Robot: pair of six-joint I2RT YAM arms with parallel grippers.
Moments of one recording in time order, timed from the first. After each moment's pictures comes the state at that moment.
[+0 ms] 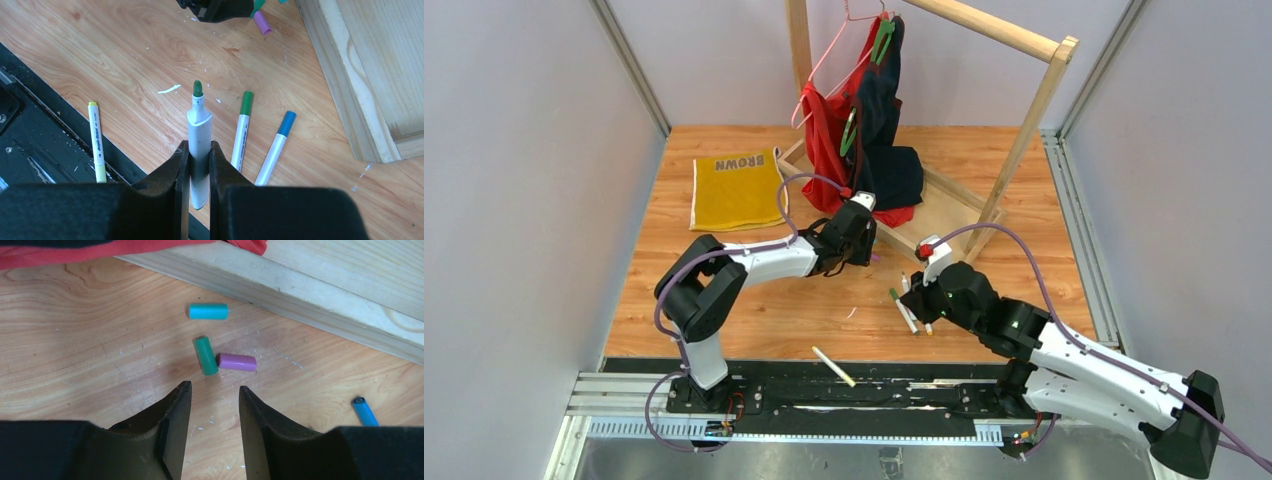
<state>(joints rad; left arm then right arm) -0.79 1.78 1.06 -0.04 -0.21 -0.41 0.96 0.79 0.58 -0.33 0.18 0.31</state>
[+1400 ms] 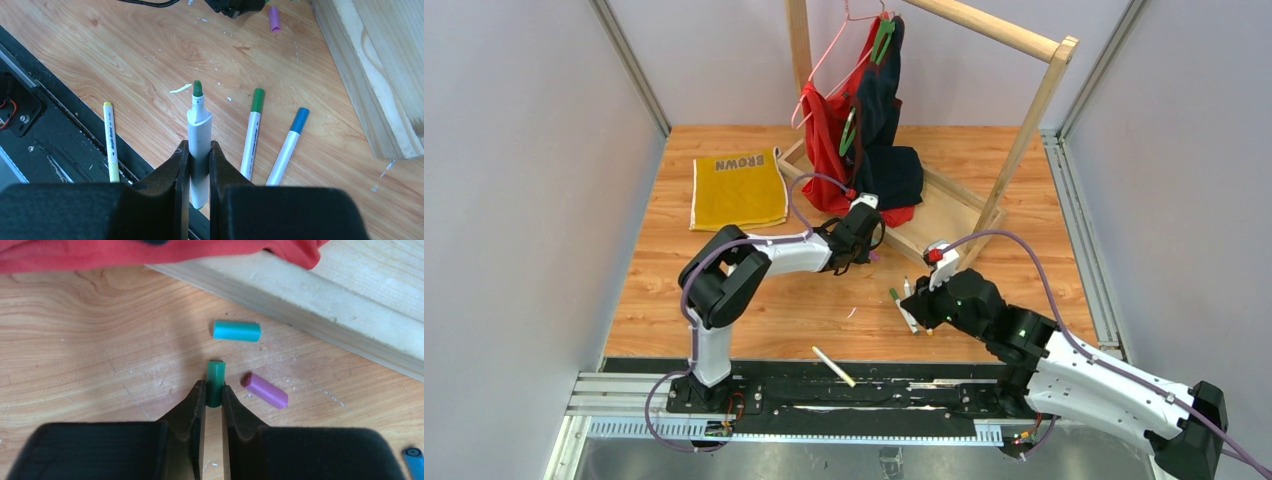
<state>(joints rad) -0.79 1.94 1.17 -0.09 -0.32 -0.41 0.96 0.71 0.51 -0.29 0.15 0.36</state>
